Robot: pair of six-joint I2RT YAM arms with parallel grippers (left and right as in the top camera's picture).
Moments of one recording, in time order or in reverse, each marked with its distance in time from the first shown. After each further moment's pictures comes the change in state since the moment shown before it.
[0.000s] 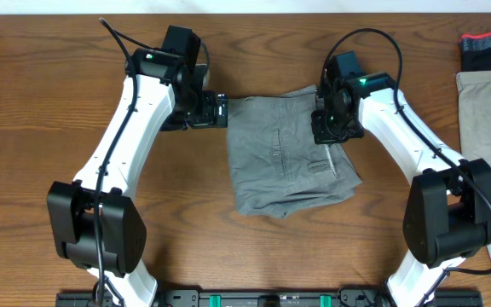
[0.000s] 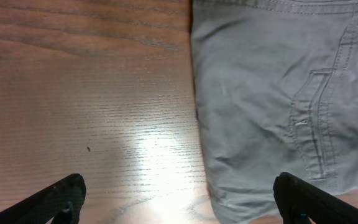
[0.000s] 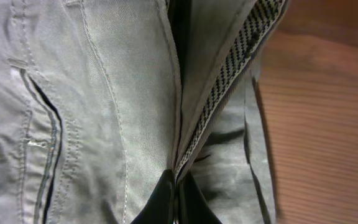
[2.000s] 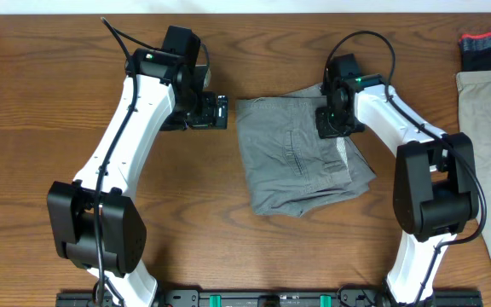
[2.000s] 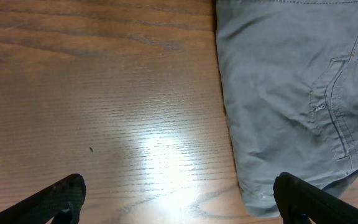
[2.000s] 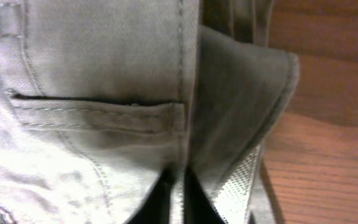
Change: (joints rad) left arm 0.000 0.000 0.000 -0.007 0.000 0.034; right arm -0.047 0.157 0.008 0.166 0.069 -0.029
